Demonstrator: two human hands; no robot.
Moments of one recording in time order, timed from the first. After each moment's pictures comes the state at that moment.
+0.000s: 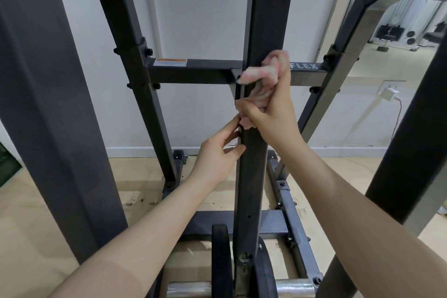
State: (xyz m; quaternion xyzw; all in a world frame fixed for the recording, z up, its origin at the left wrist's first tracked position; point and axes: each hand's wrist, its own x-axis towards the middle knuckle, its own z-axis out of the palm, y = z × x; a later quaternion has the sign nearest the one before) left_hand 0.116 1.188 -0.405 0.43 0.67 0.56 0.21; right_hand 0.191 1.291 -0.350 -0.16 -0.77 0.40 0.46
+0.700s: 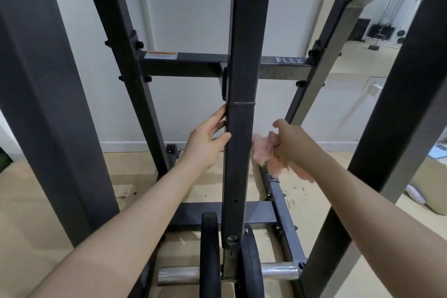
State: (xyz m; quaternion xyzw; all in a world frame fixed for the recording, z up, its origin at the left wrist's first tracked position) left_hand 0.128 1.182 -0.397 0.41 0.67 0.57 0.21; right_hand 0.258 1.322 -0.397 -0.38 -0.82 0.37 0.22
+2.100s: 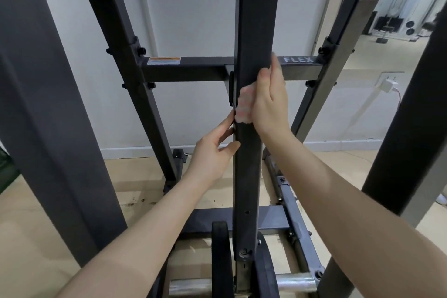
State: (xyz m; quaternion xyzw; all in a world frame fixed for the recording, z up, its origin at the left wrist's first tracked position) left_hand 0.127 1.184 -0.397 0.41 0.69 0.56 0.20; right_hand 0.174 1.301 -0.354 -0.18 -0.68 0.48 0.52
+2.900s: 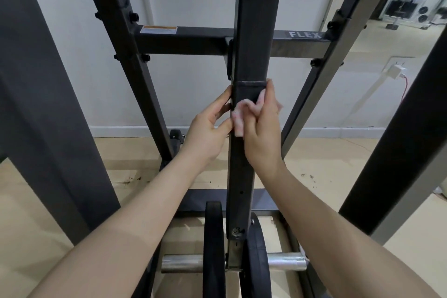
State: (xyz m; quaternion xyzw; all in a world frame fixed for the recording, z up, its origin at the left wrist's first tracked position) left_hand 0.125 1.187 -0.412 0.42 0.64 0.61 0.22; right_hand 0.210 1.264 -0.430 -0.19 -0.74 0.43 0.48
